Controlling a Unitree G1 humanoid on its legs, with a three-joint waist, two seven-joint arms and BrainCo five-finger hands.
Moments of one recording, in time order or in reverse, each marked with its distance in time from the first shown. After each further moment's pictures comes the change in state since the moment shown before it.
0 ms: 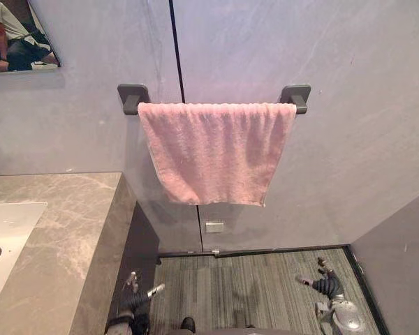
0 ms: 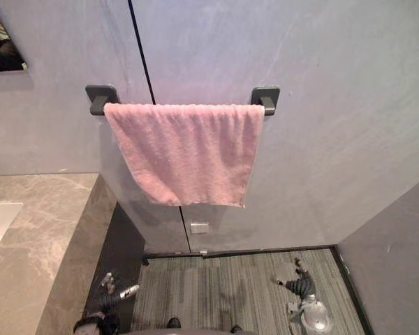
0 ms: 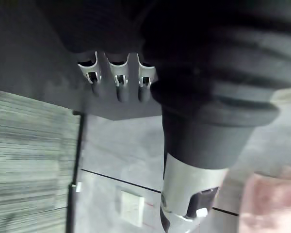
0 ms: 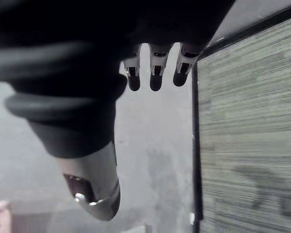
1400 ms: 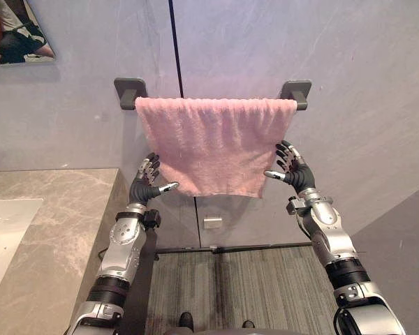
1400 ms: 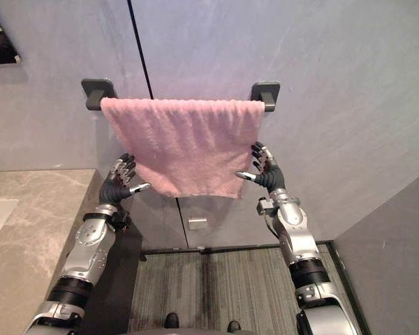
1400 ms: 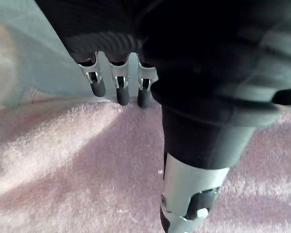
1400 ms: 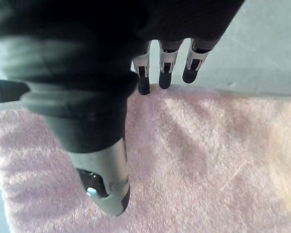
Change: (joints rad) left arm -0.530 0.196 -0.139 -0.277 -0.212 -0.030 0.045; right arm -0.532 -0.124 0.215 -0.288 0.454 0.012 0.051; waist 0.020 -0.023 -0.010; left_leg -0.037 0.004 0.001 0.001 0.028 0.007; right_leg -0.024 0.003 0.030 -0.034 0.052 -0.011
